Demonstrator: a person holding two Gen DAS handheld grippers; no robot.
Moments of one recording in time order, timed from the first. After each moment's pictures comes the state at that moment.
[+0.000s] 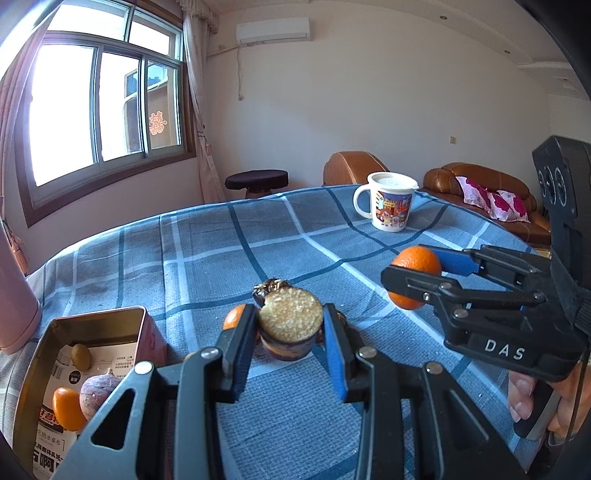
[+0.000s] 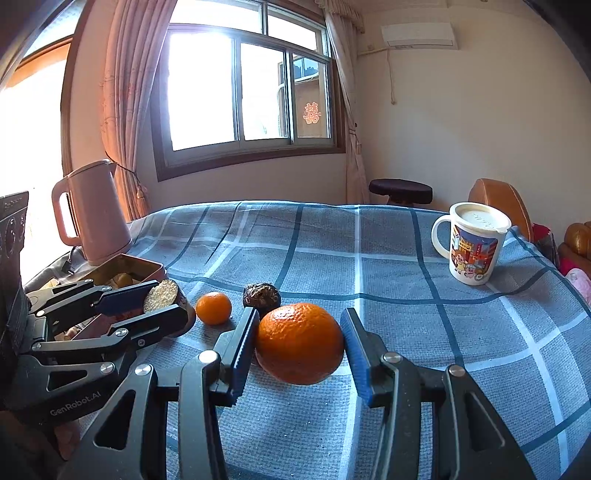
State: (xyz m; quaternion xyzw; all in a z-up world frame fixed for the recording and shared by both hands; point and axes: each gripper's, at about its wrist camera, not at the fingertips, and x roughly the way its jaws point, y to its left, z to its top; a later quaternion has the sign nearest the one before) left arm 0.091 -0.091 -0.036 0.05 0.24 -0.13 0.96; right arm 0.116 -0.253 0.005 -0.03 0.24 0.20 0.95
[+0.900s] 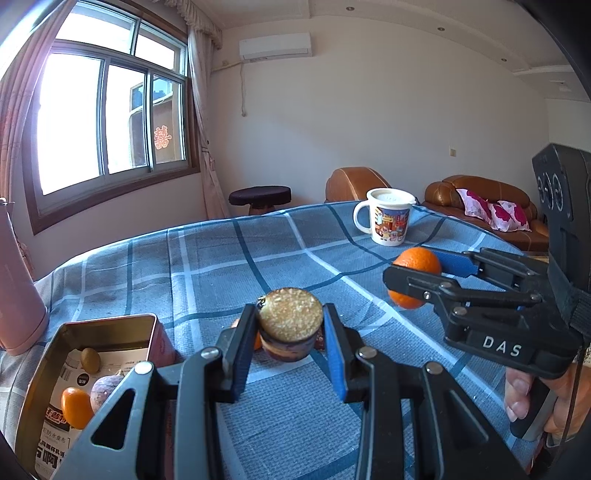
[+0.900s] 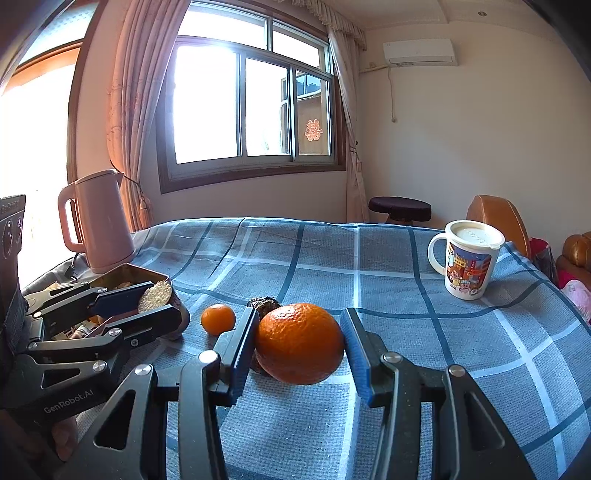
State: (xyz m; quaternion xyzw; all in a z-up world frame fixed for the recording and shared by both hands) left arm 0.077 -0.086 -0.029 0.04 0.21 -0.12 0.97; right arm 0.105 -0.254 0.011 -0.03 0.21 0.20 0.96
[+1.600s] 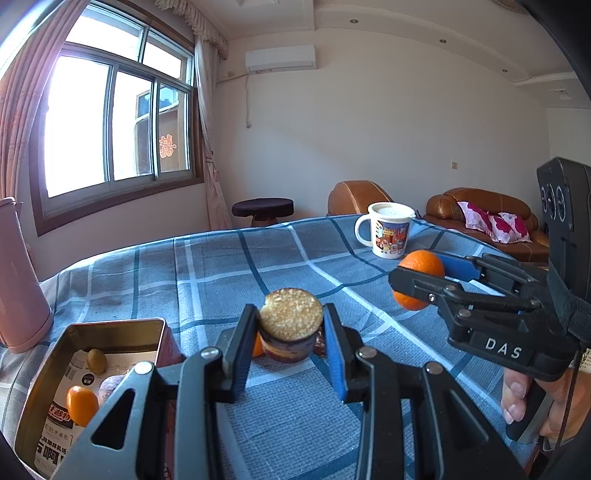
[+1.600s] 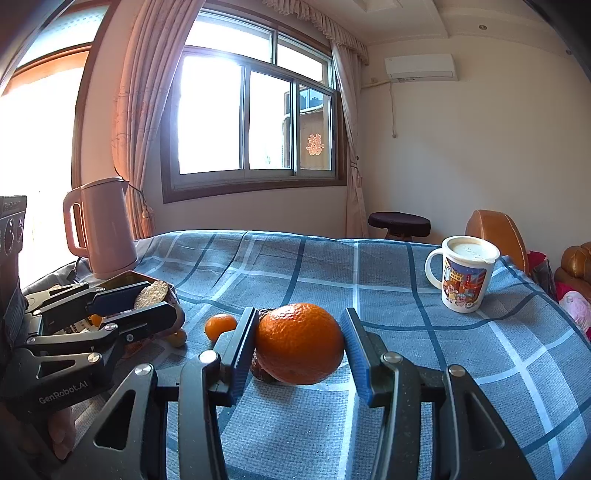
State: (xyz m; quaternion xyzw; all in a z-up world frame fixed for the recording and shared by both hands) left arm 0.067 -0.080 -0.026 0.03 0.18 -0.12 0.97; right arm 0.094 -0.255 0.015 -0.04 0.17 0.20 0.96
